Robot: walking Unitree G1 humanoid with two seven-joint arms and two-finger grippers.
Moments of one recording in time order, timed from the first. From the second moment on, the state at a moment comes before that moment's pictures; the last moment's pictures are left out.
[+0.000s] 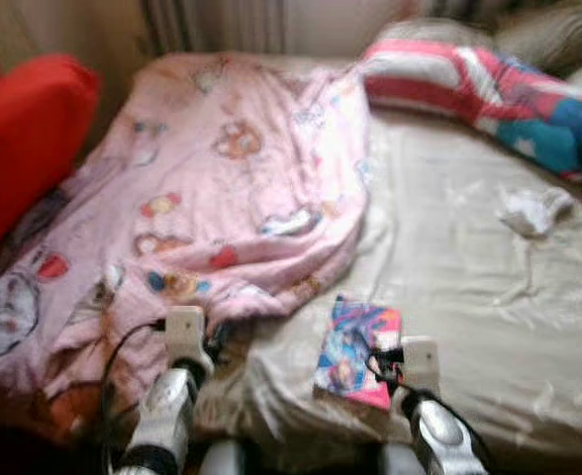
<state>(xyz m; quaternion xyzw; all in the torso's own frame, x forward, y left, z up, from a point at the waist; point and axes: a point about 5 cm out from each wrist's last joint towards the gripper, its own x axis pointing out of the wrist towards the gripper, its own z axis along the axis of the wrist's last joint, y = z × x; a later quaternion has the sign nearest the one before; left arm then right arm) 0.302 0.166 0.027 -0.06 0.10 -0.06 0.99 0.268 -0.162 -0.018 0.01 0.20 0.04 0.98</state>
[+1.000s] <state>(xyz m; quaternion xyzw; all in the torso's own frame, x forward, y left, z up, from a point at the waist) 0.308 0.170 0.067 -0.04 0.02 -0.09 0.99 0.300 -0.141 0.008 0.09 0.18 0.09 0.98</state>
